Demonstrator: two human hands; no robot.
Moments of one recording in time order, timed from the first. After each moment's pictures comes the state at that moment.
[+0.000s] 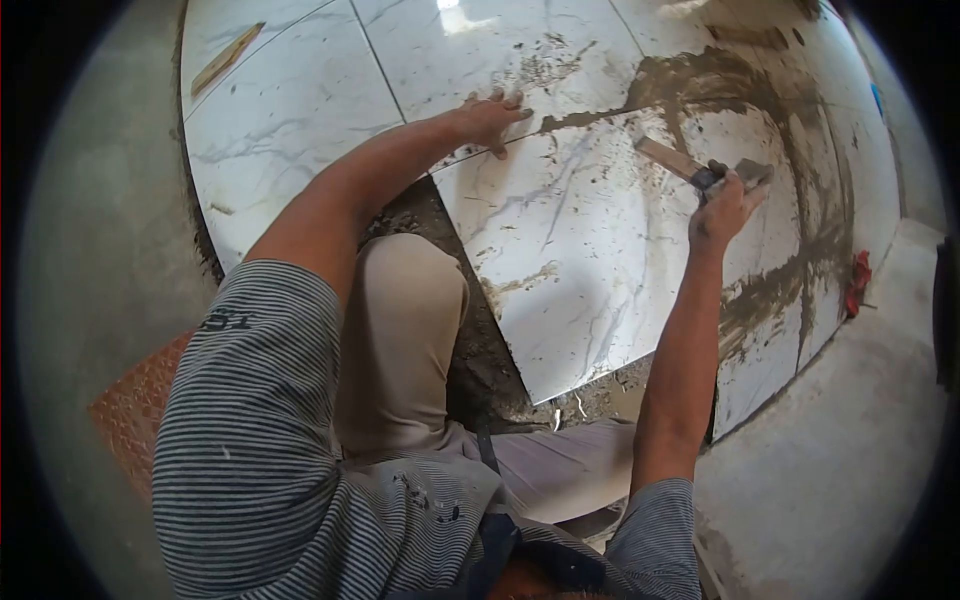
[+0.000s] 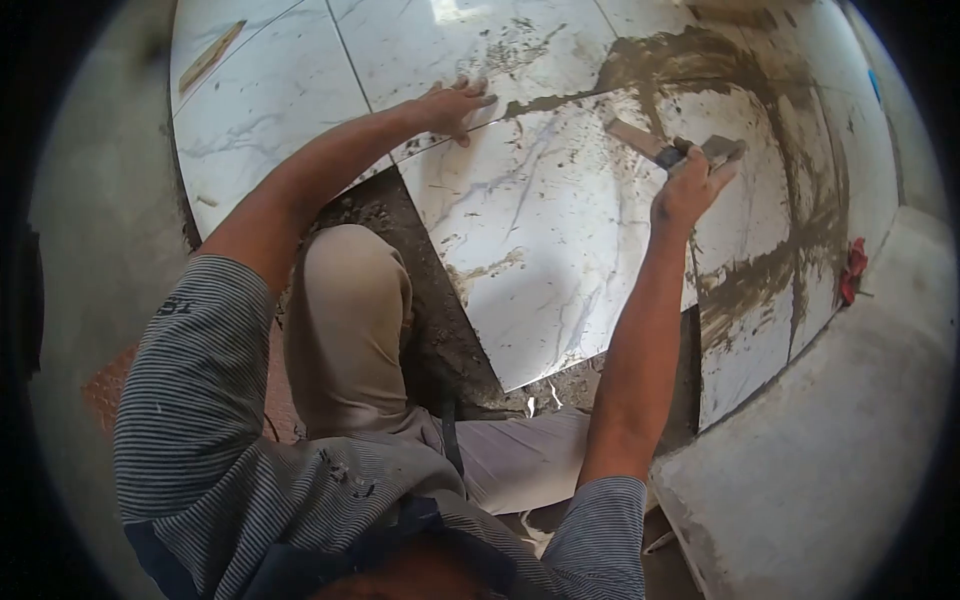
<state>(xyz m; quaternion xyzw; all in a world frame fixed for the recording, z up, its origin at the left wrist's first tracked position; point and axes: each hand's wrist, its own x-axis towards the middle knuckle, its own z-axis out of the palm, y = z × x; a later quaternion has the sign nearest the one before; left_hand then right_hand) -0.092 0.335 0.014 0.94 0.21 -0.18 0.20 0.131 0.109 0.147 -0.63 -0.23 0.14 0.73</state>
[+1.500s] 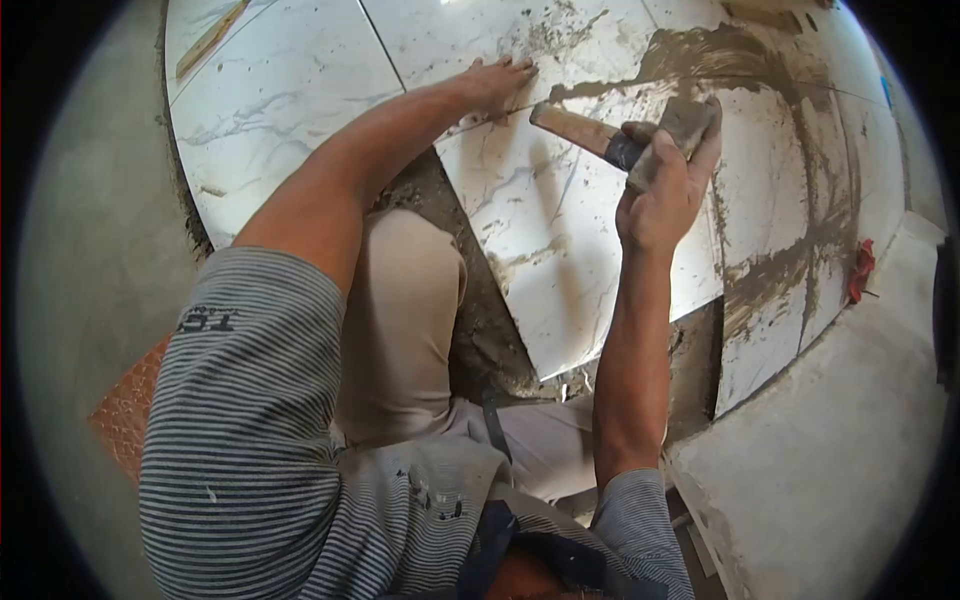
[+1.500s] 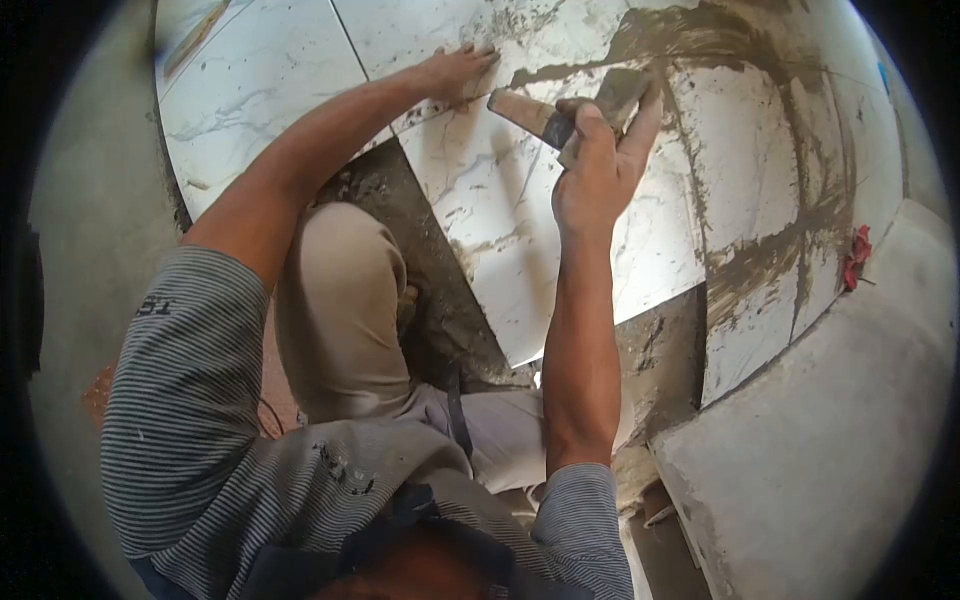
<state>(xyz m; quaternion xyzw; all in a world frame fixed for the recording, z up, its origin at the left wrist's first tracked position) -0.090 0.344 0.003 0.94 0.22 -0.18 0.19 -0.015 0.136 0.187 -0.55 -0.24 0.28 0.75</state>
